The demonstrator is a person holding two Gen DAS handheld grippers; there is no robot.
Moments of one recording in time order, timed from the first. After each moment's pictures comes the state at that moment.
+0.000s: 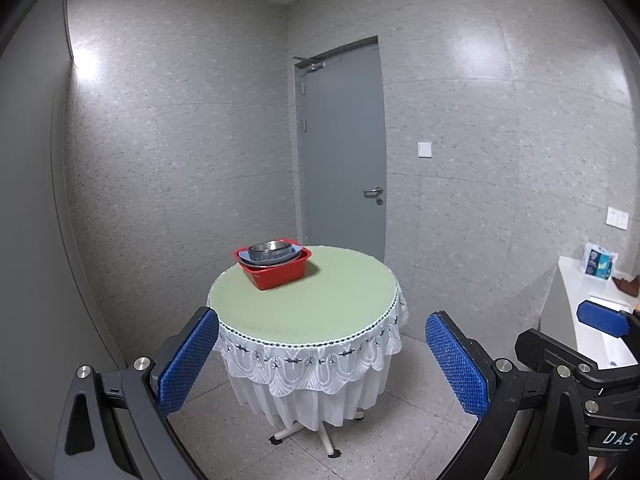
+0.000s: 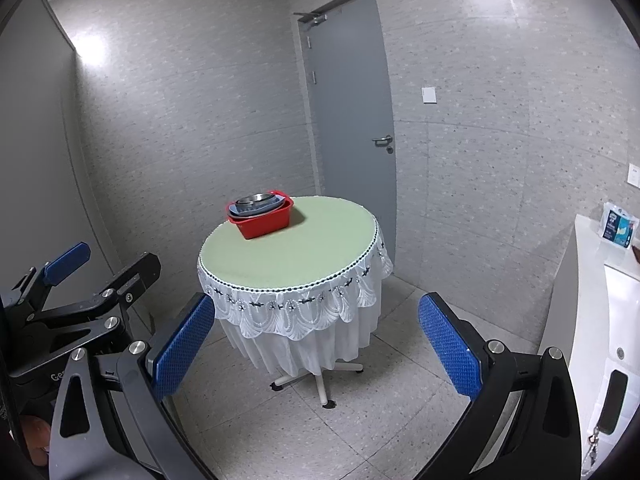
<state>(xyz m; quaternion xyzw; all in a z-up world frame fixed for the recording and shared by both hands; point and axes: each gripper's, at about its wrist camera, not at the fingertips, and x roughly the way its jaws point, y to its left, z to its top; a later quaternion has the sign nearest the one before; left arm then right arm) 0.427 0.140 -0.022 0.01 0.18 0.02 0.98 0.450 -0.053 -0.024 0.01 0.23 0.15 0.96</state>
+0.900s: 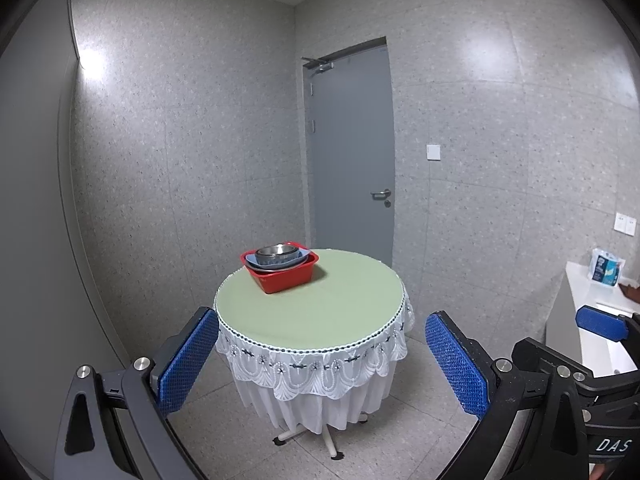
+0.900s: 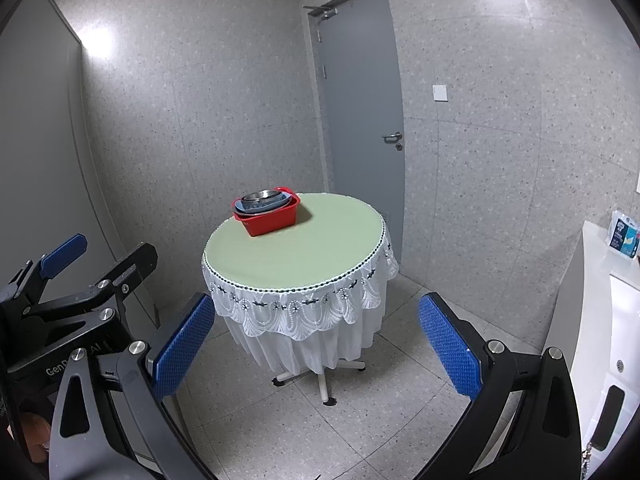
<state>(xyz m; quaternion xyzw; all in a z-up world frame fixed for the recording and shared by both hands) 0.434 0.144 -0.022 0.01 0.18 0.04 0.98 0.463 -0.053 -0.017 0.00 0.24 0.16 0.96</state>
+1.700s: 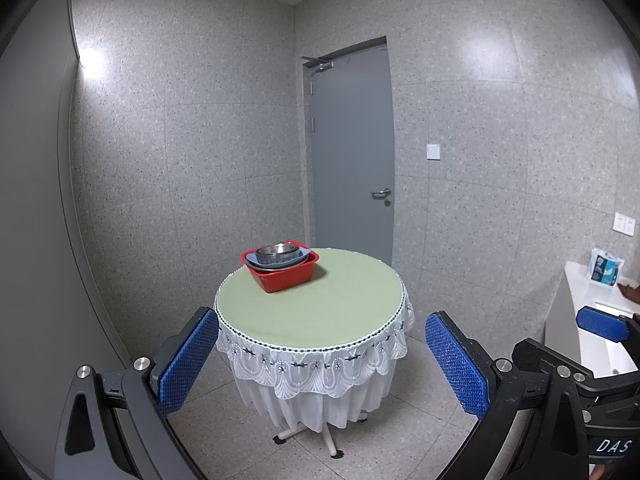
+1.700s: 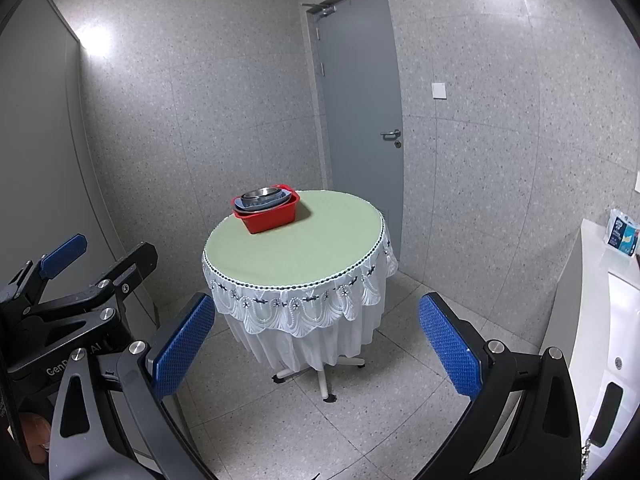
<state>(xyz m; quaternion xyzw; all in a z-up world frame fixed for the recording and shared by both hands) 0.433 0.144 -0.016 0.01 0.18 0.04 0.98 0.462 -0.055 -0.016 0.00 0.24 0.16 0.96</state>
